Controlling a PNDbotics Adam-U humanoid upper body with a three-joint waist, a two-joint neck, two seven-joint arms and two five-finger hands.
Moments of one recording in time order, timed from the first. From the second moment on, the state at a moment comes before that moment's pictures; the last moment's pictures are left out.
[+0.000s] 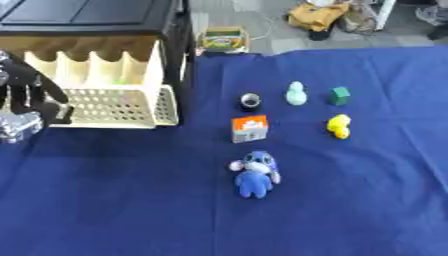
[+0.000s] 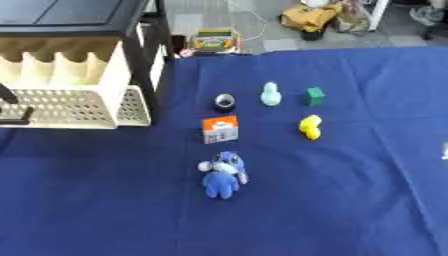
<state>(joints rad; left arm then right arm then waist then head) -0.60 0.87 -0.09 -1.99 -0.49 -0.02 -0.87 -0.26 -0.65 -0.10 -1.98 0.24 -0.18 -0.67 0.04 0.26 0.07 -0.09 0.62</state>
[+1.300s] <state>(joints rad) -0.45 0.96 -0.18 -1.99 -0.38 0.25 -0.89 -0.27 -0.65 -0.11 -1.98 0.24 -0.19 -0.68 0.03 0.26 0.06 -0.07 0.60</state>
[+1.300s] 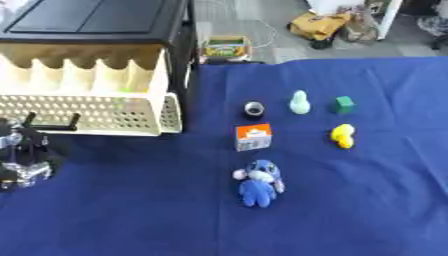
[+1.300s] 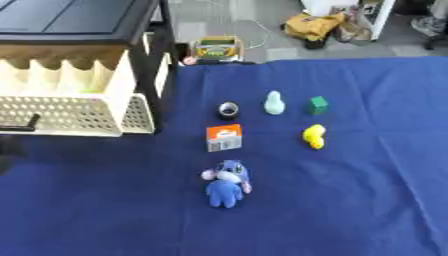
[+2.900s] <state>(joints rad) -0.59 0.86 -0.21 -1.81 -0.50 0.28 -0.89 -0.27 -0.63 -0.12 -1.98 0.24 -0.16 -0.66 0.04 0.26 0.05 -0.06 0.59</state>
